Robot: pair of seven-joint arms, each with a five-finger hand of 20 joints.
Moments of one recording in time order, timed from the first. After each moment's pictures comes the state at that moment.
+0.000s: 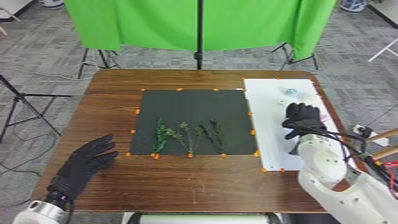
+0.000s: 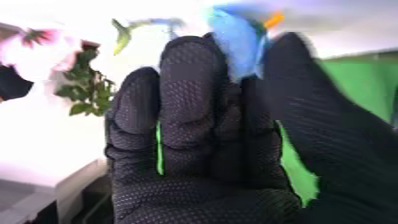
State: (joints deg) left arm 134.6 -64.2 -107.9 -120.2 50.3 -9.2 -3.1; right arm -82.9 -41.1 54.3 -98.2 -136.7 9.9 39.0
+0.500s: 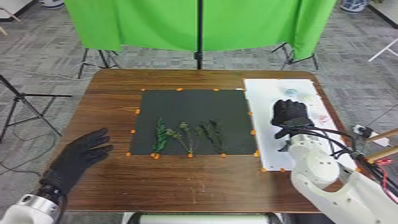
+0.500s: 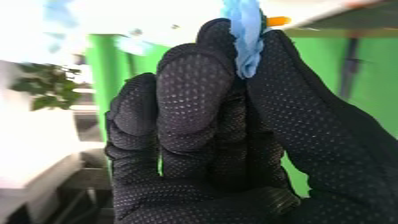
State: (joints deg) left arm 134.2 -60.0 -109.6 -120.0 49.2 -8.5 -1.6; right arm -79.2 -41.4 48.9 -99.3 -137.7 13.3 35.1
